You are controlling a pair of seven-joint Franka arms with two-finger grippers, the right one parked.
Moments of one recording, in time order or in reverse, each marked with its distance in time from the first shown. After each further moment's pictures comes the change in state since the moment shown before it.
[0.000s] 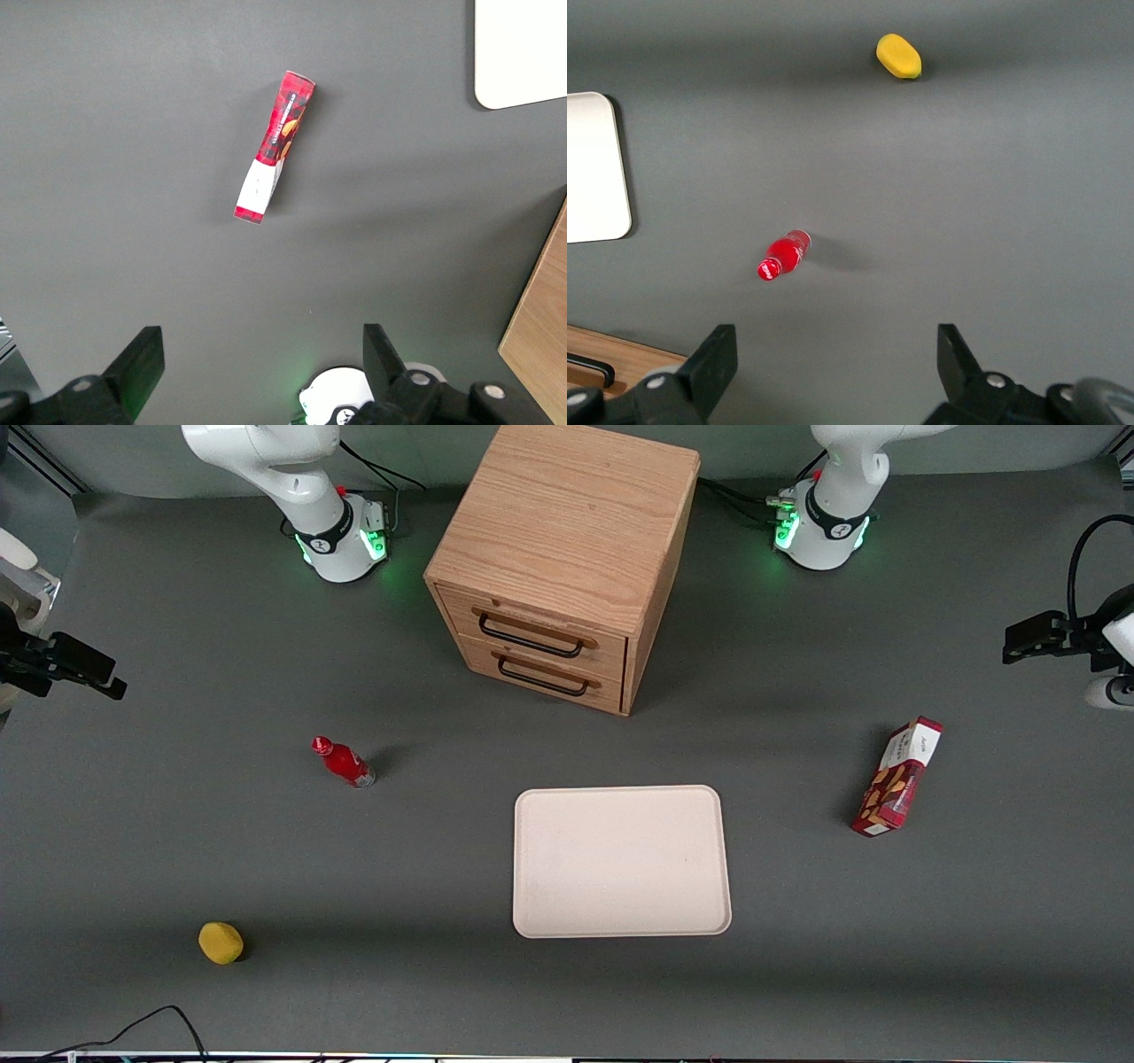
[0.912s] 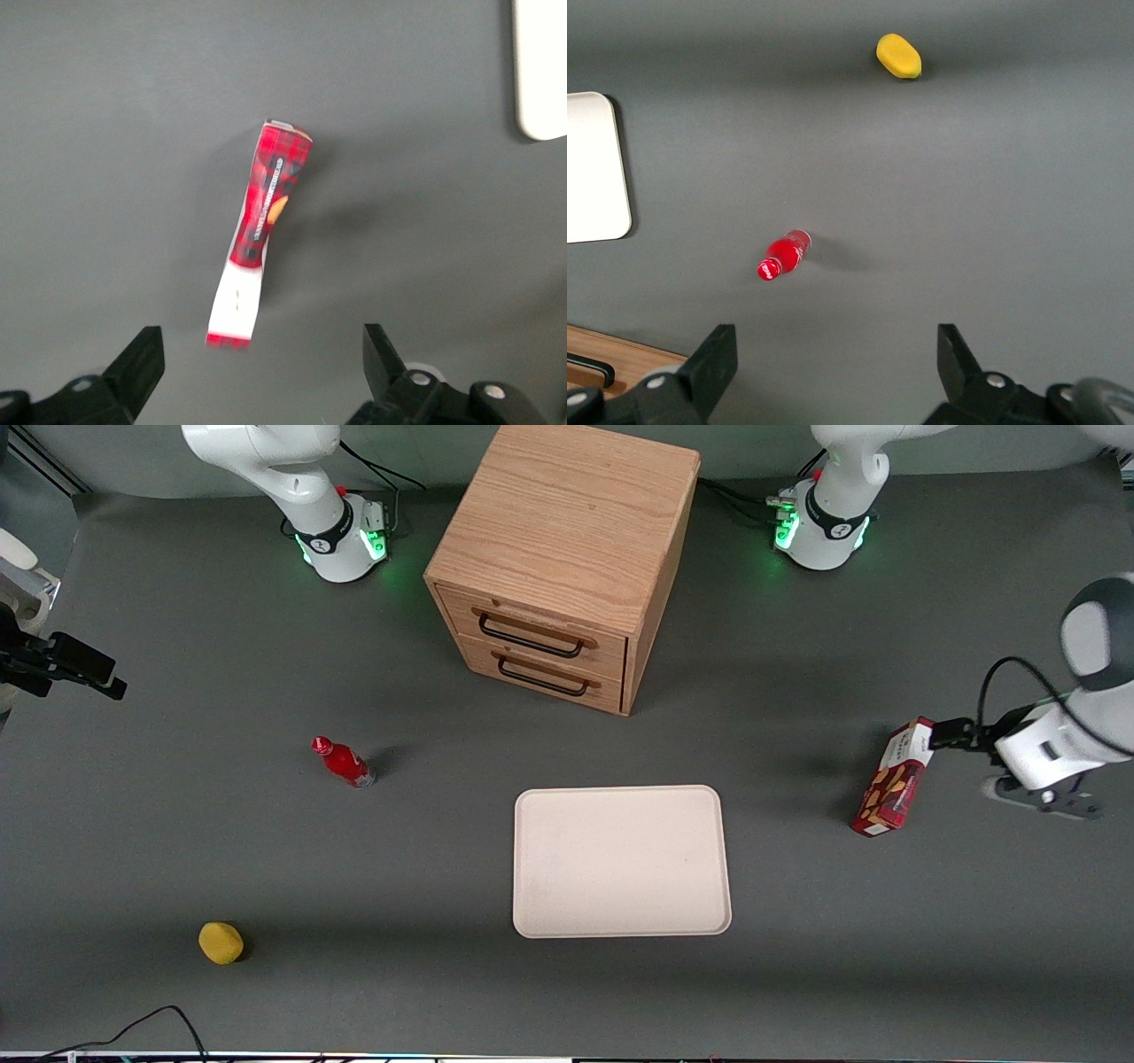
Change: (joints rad) arm 0.001 0.162 0.066 -0.369 -0.098 0.546 0.195
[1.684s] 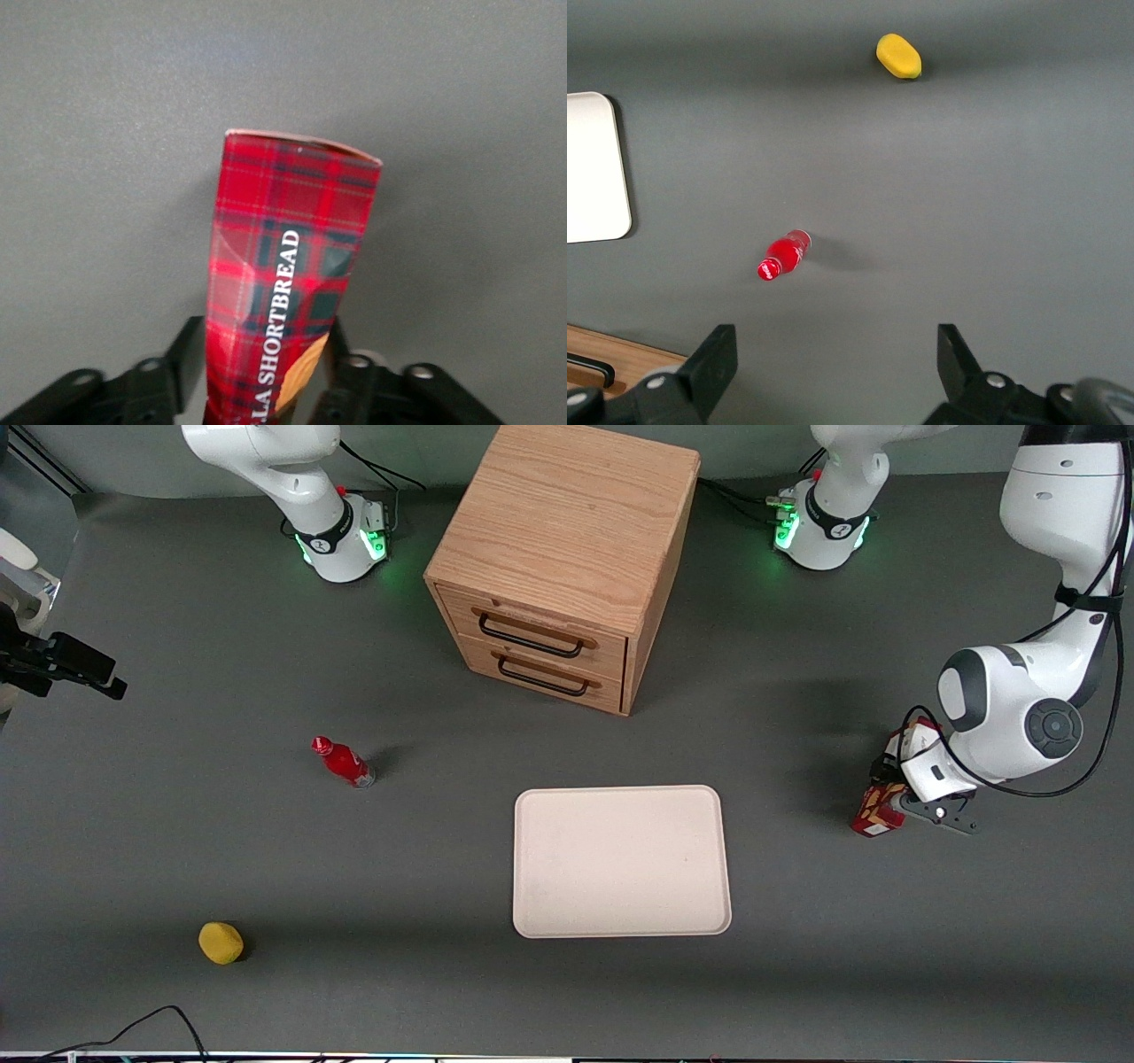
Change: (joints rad) arm 0.000 0.157 0.005 -0.266 0.000 0.541 0.113
